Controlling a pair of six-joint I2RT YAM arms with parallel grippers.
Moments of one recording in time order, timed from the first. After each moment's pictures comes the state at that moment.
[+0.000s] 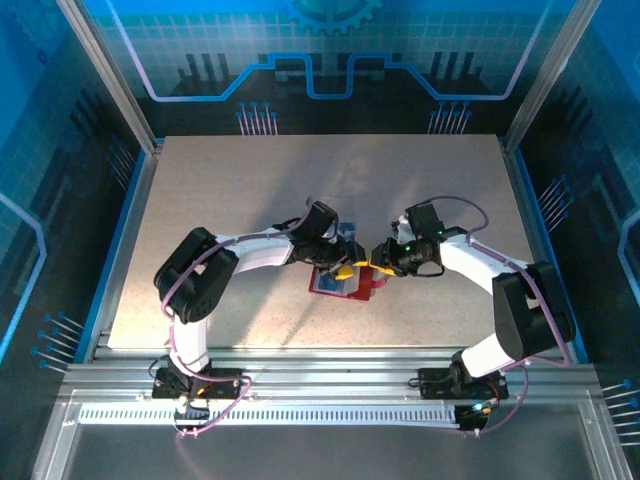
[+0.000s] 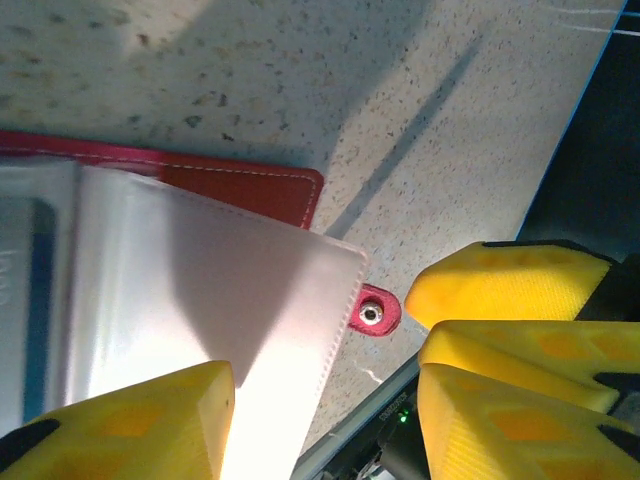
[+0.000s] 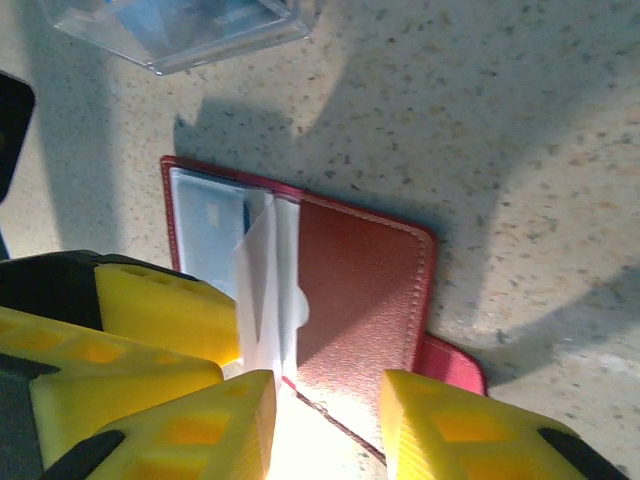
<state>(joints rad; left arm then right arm) -0.66 1.91 1.15 -0.13 0.62 -1.13 0.29 1.51 0.83 -0.47 -0.54 0.59</state>
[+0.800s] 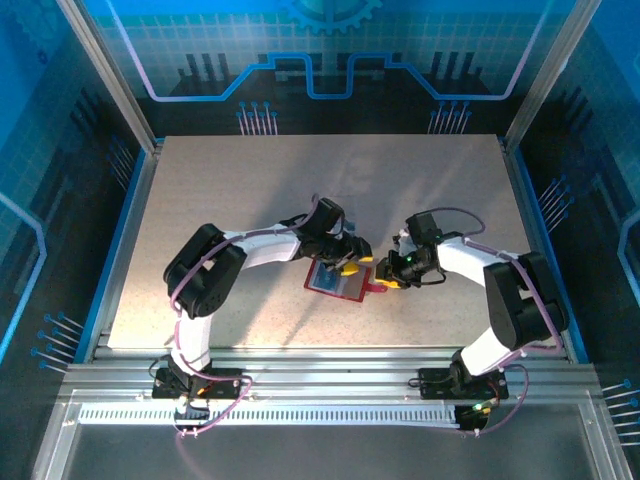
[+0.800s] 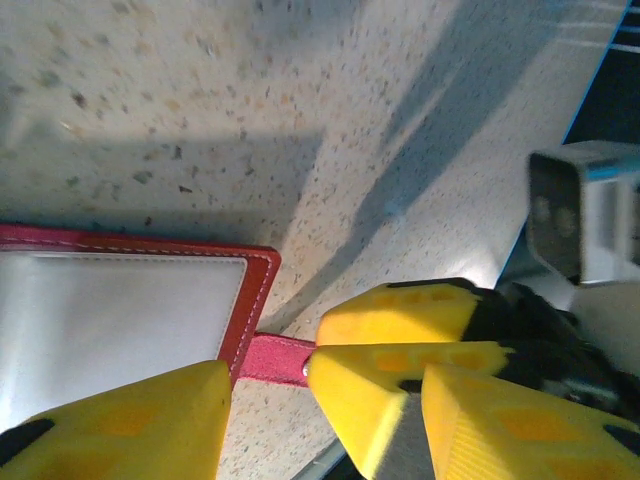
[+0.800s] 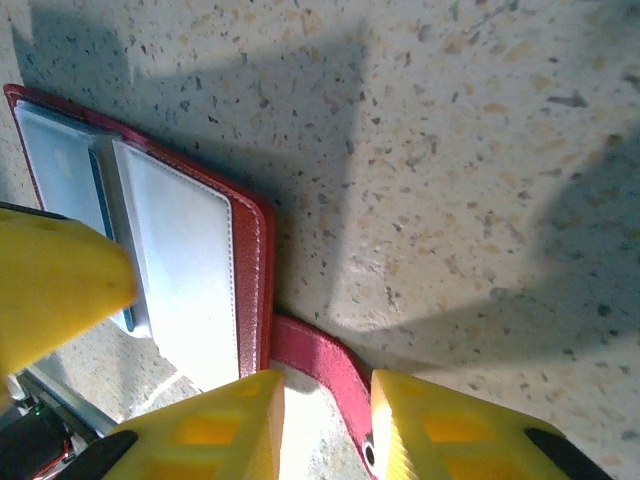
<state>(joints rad) -0.66 1.96 1.21 -0.15 0.60 -1.14 0.27 1.58 0.78 -0.48 -0.55 0.54</state>
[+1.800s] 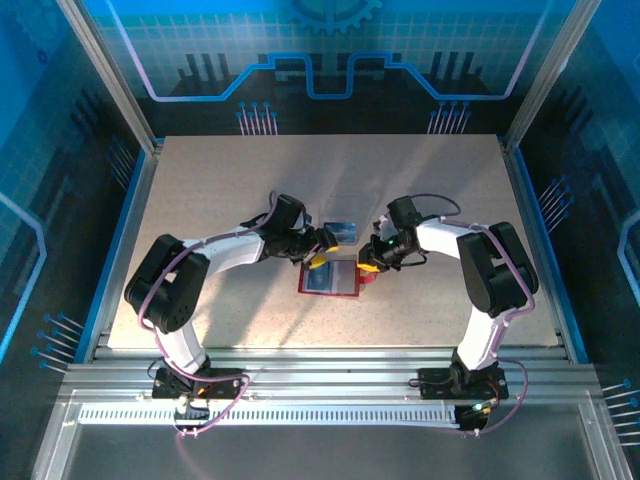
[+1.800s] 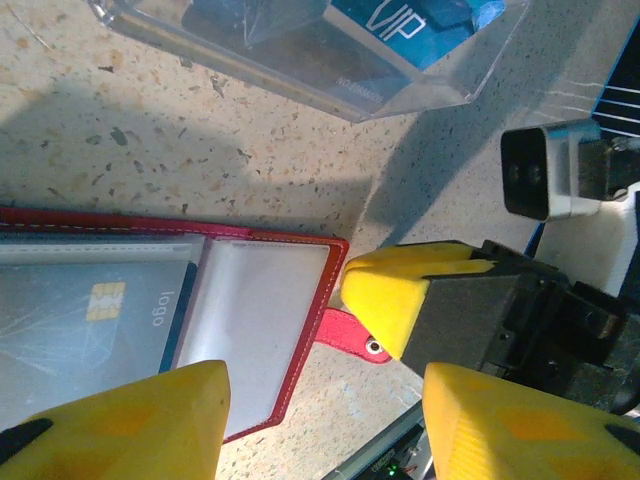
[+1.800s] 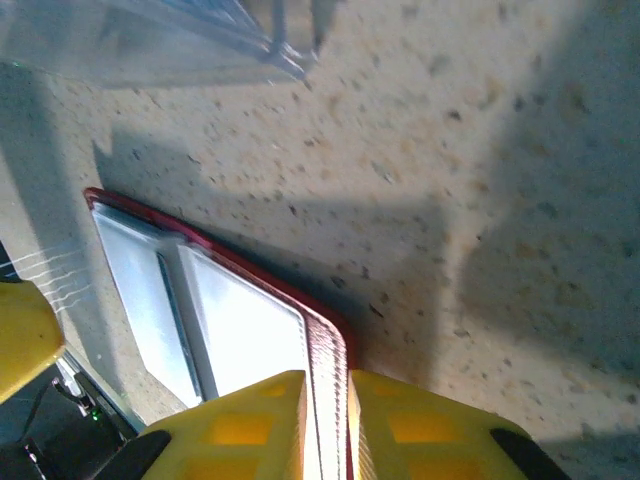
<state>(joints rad) -0.50 1.75 1.00 -0.14 0.55 -1.13 0.32 1.83 1.00 -0.42 -0.64 0.56</state>
